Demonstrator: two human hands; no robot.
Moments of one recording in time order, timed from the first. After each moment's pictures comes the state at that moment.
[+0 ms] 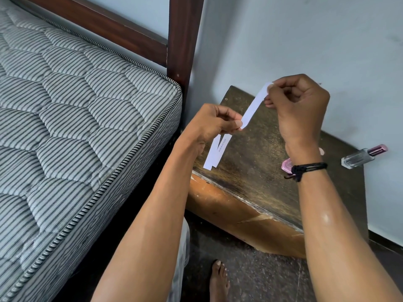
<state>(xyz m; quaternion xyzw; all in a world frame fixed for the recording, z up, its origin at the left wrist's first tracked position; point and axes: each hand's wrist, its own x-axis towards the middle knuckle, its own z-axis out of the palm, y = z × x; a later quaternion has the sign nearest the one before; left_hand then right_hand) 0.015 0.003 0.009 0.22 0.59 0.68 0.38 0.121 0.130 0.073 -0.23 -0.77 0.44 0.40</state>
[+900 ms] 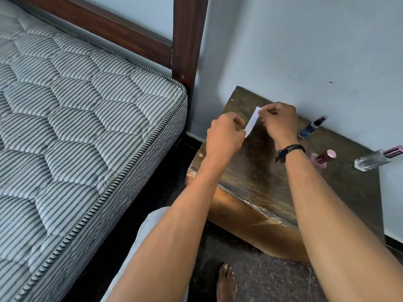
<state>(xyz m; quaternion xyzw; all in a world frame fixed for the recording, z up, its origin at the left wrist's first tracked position) 0.041 0.038 -0.017 0.19 0.83 0.49 0.17 0.081 0.193 -0.017 -0.41 -0.78 0.40 0.24</state>
